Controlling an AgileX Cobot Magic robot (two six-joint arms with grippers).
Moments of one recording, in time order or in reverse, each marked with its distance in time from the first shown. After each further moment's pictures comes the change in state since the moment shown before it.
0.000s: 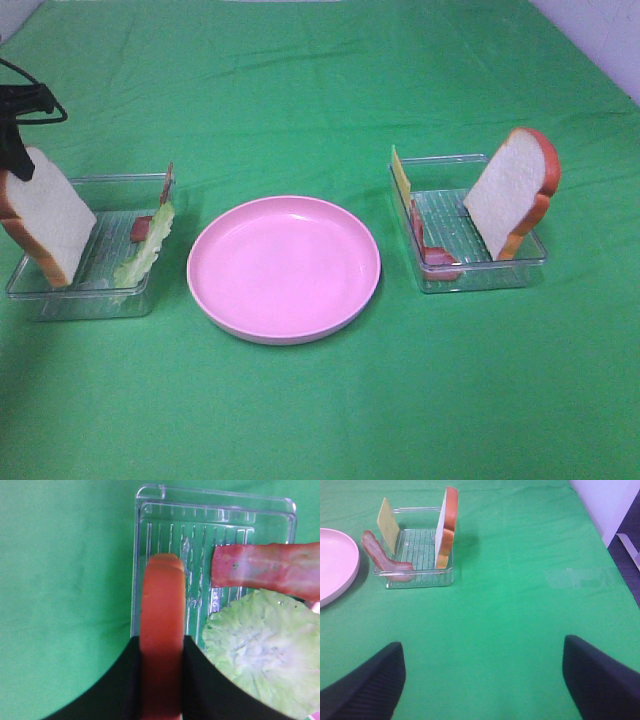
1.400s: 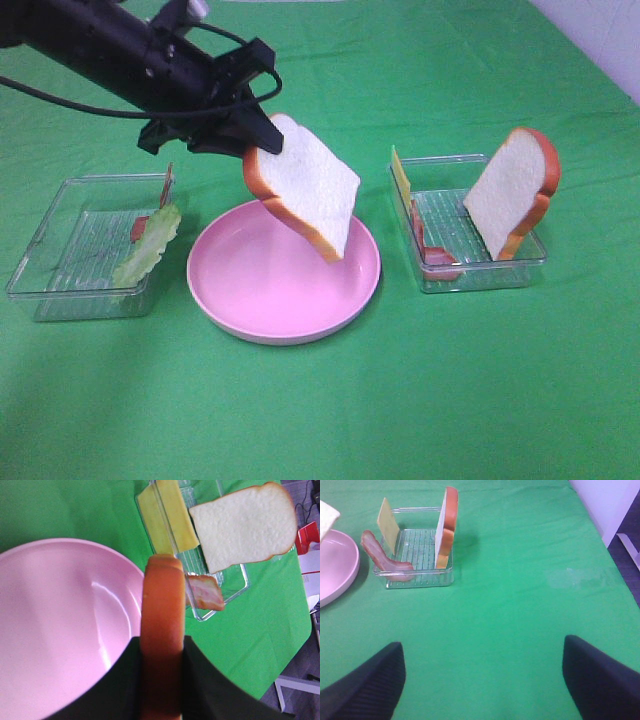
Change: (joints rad) left arm -0.385 0.075 0.000 -0.693 -0.155 0.362; right arm 0.000 0.000 0.000 0.000 0.000 0.000
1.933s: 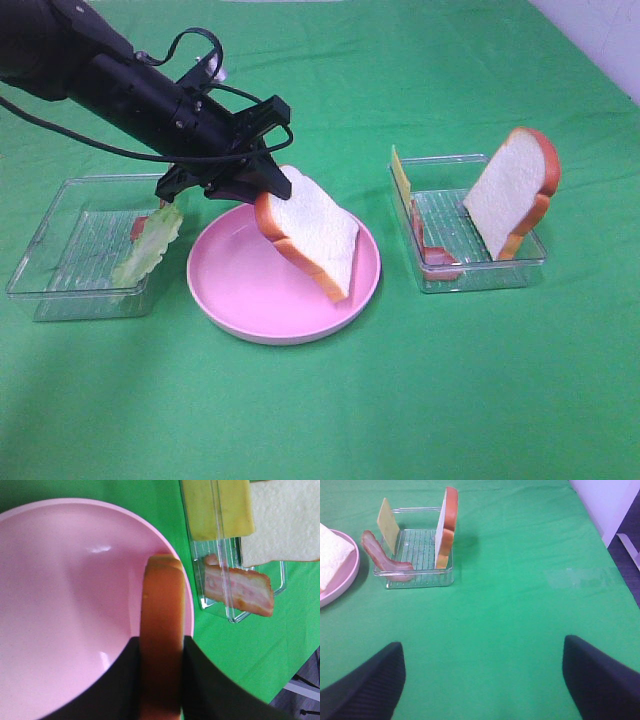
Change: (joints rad) left arm -0.011 0.106 0.000 -0.011 -0.018 -0.061; right arm 0.000 0.000 0.000 0.000 0.000 0.000
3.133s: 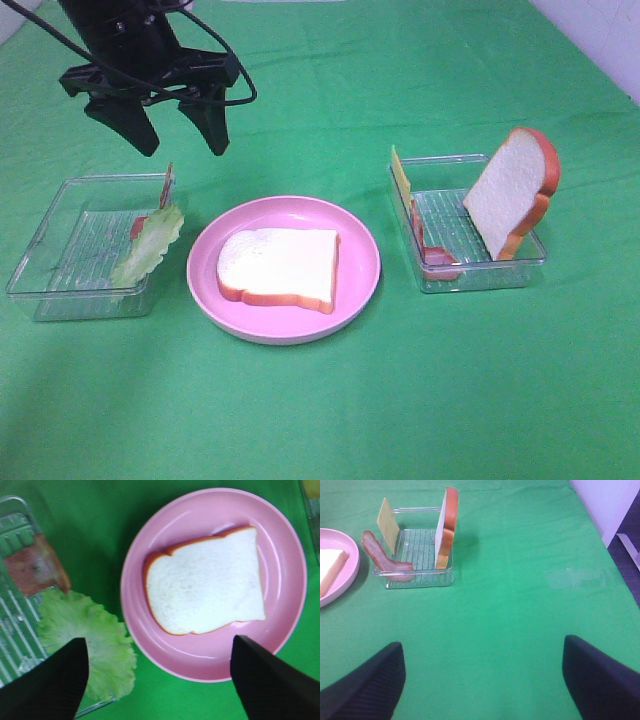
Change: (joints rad) left arm 0.000 -0.013 -0.418 0.747 0.474 -0.367; right arm 0.000 0.000 0.000 0.000 0.000 0.000
